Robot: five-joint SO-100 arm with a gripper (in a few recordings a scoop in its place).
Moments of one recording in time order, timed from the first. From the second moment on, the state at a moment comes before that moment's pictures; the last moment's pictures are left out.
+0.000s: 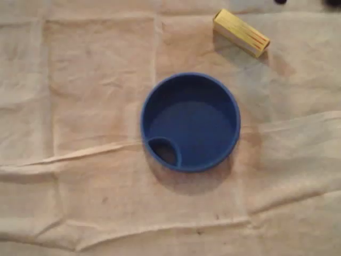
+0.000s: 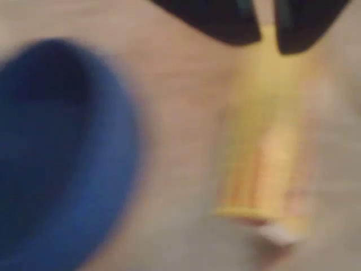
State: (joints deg) arm -8.9 114.4 96.2 92.2 36.3
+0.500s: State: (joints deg) arm -8.9 109.9 94.7 92.1 47.0
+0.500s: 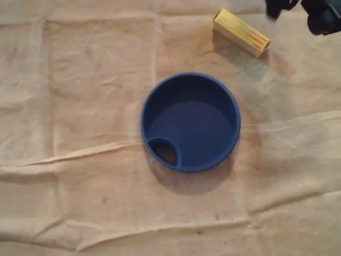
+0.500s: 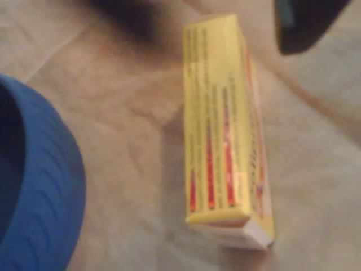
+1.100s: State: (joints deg) arm -8.3 97.4 94.4 92.1 47.0
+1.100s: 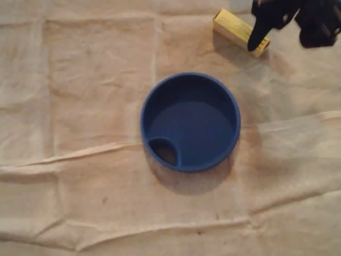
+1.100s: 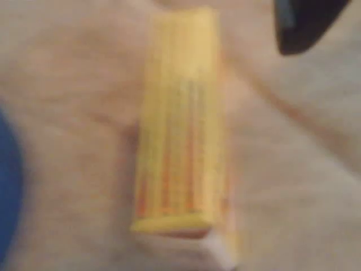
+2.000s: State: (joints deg) arm -3.5 81.3 94.2 85.8 47.0
